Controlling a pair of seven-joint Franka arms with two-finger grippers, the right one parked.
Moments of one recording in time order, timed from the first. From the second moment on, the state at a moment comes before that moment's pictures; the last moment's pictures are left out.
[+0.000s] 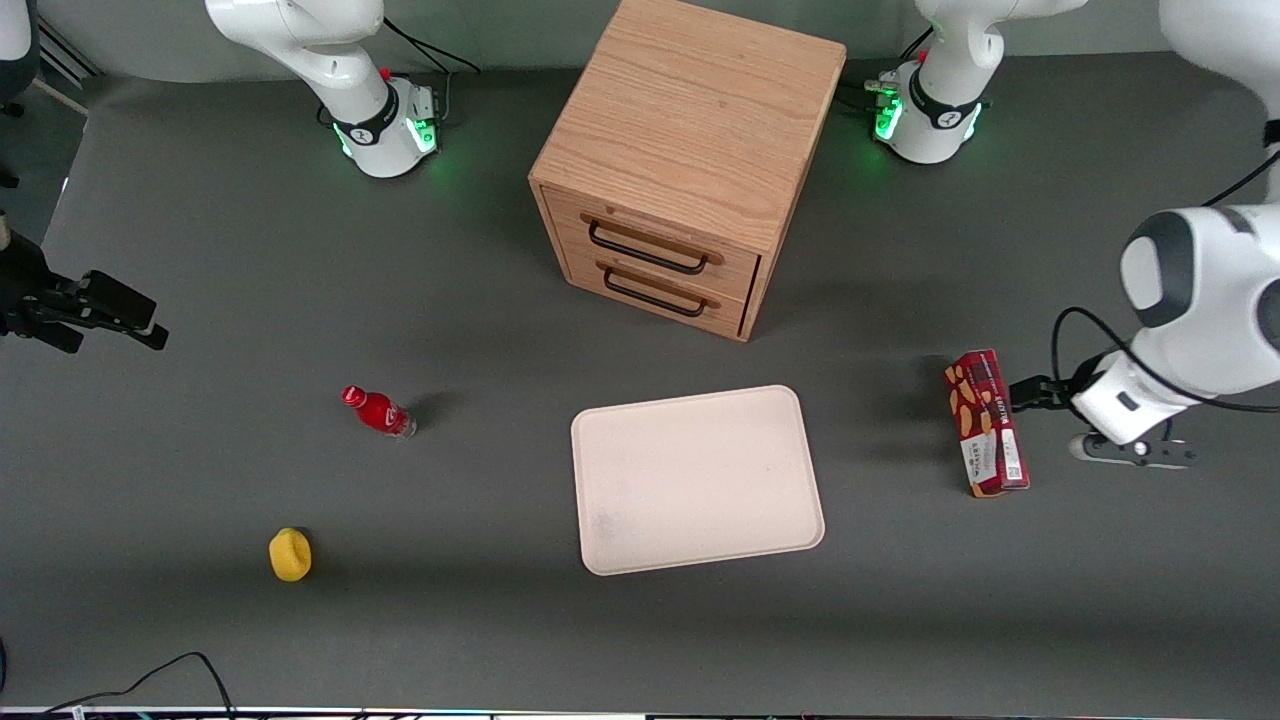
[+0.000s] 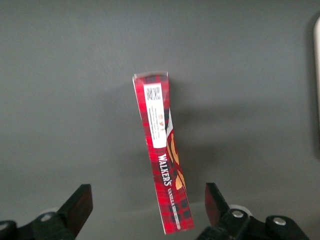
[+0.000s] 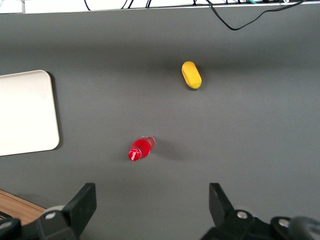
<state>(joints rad) 0.05 0.30 -0.03 -1.90 -0.02 2.14 0.11</state>
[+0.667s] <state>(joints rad) -0.01 0.52 -0.03 -1.95 -0.02 2.57 -0.04</state>
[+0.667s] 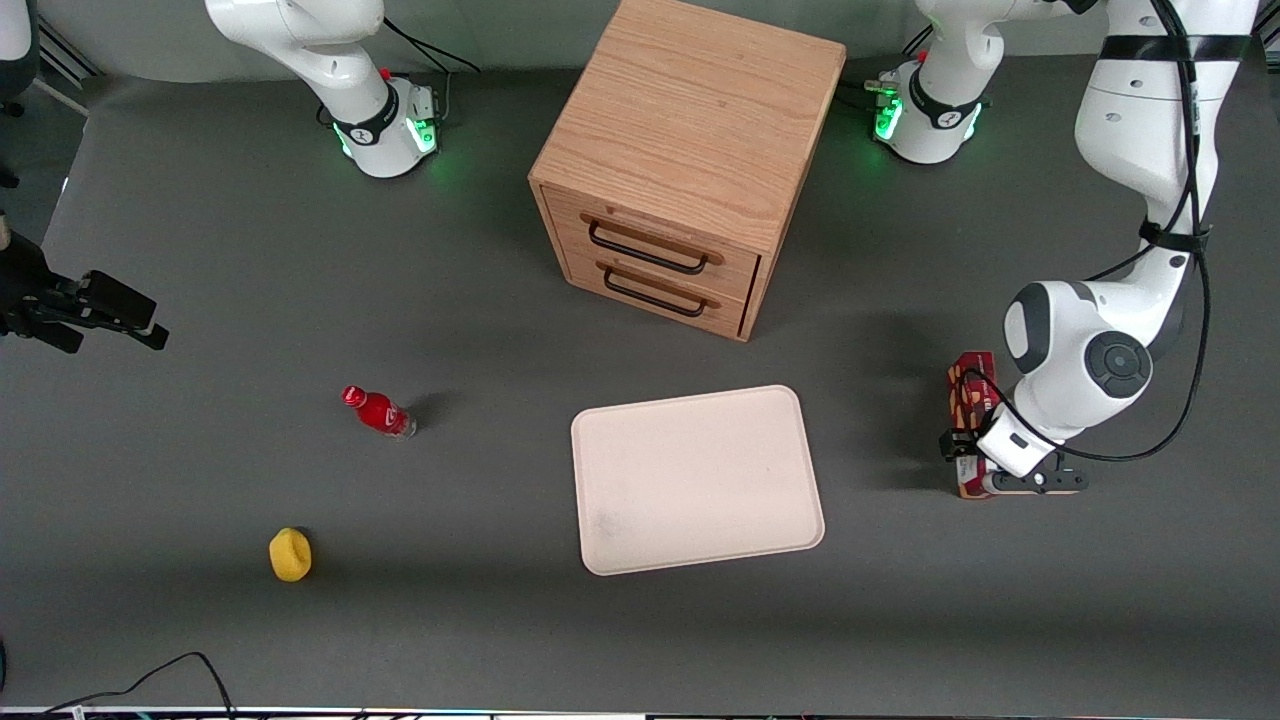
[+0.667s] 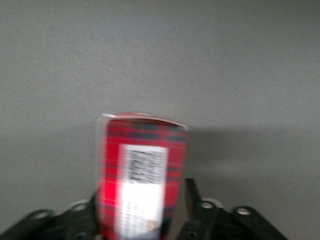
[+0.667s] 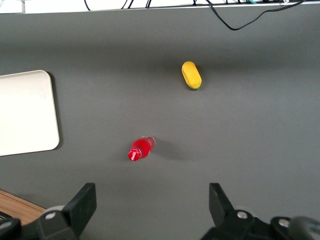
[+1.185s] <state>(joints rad) -0.10 0.47 -0.04 -1.68 -0.02 2.12 -0.21</state>
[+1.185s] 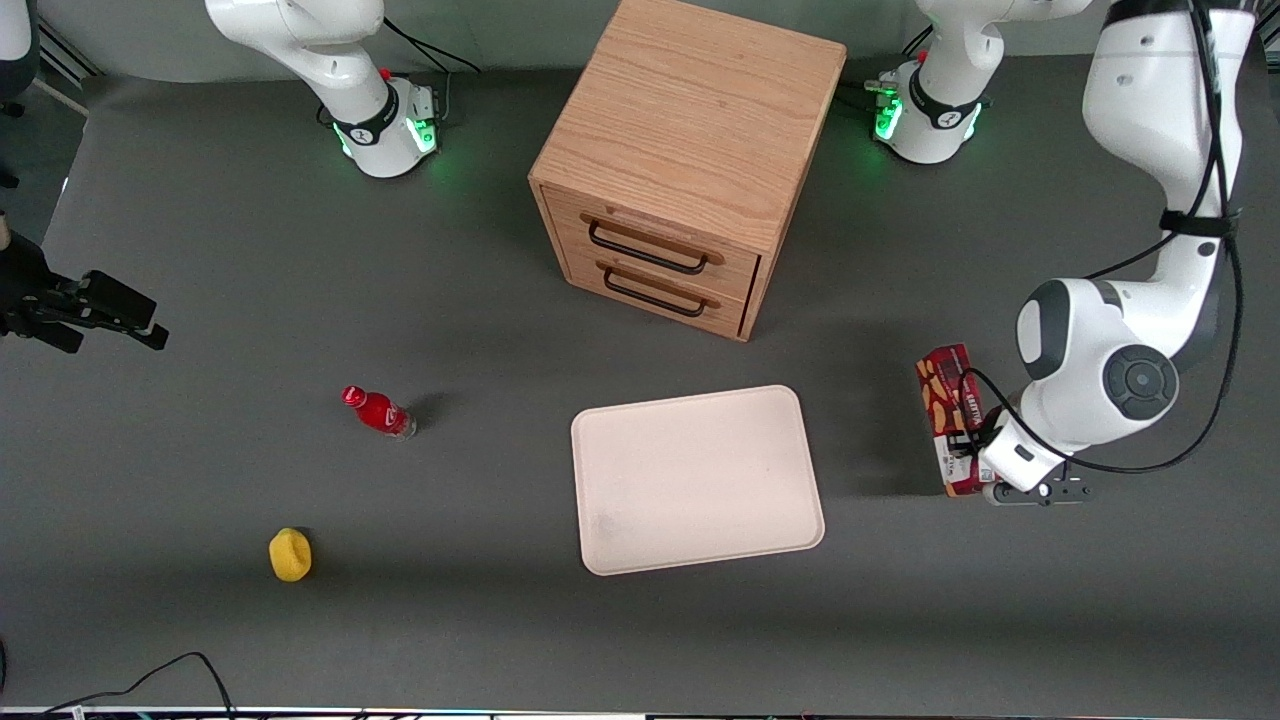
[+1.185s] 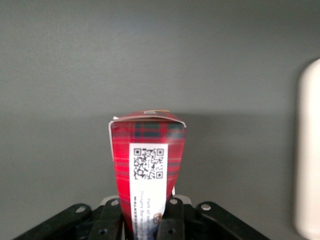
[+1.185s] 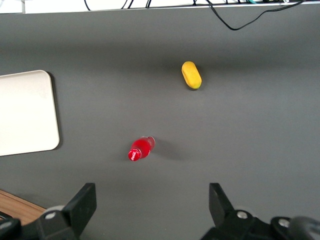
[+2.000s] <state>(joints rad) -0.44 0.82 -0.04 -1.27 0.04 2.13 -0.62</state>
